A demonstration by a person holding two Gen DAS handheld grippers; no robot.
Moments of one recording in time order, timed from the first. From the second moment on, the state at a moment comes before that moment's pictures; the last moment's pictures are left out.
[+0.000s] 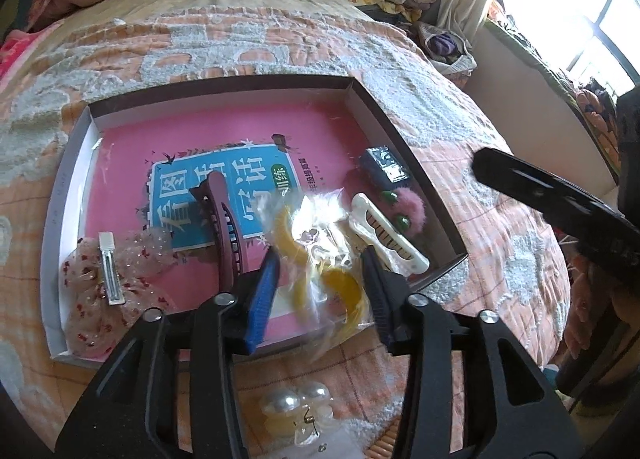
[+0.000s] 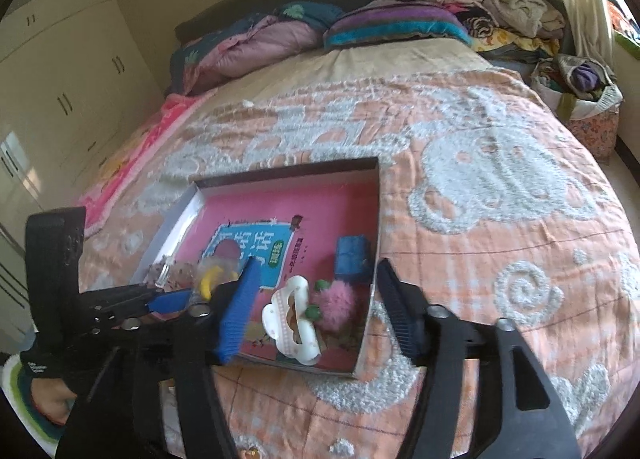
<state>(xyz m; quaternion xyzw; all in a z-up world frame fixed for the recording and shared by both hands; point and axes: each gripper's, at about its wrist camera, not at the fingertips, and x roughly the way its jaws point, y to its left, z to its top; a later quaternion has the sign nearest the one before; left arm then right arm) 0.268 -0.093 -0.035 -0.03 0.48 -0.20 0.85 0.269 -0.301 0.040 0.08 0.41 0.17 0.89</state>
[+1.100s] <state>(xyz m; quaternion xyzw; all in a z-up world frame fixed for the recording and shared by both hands) 0.201 -0.048 0.062 -0.04 0.40 -0.13 0.91 0.169 -0.314 0.144 0.09 0.29 0.18 0.93</state>
